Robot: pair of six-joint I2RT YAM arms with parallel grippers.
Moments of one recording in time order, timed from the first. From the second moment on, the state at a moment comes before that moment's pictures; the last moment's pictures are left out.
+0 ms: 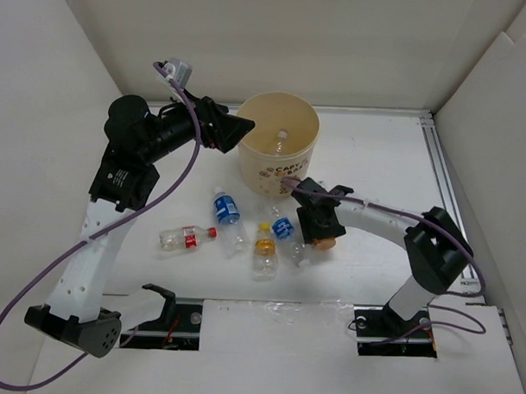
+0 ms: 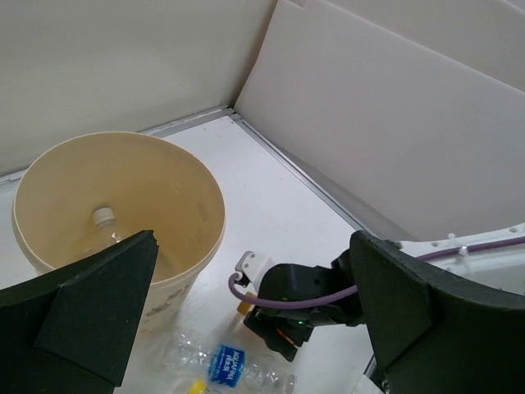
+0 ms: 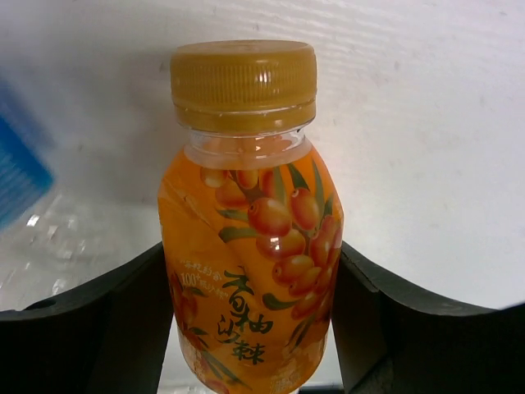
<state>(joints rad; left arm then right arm) -0.34 1.12 1.47 -0.28 0.54 -0.41 0.74 1.67 1.06 -0.75 0.27 0.48</state>
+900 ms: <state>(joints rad) -0.34 1.15 1.34 0.03 0.95 -0.55 0.83 1.29 1.55 -0.39 -0.14 0.35</state>
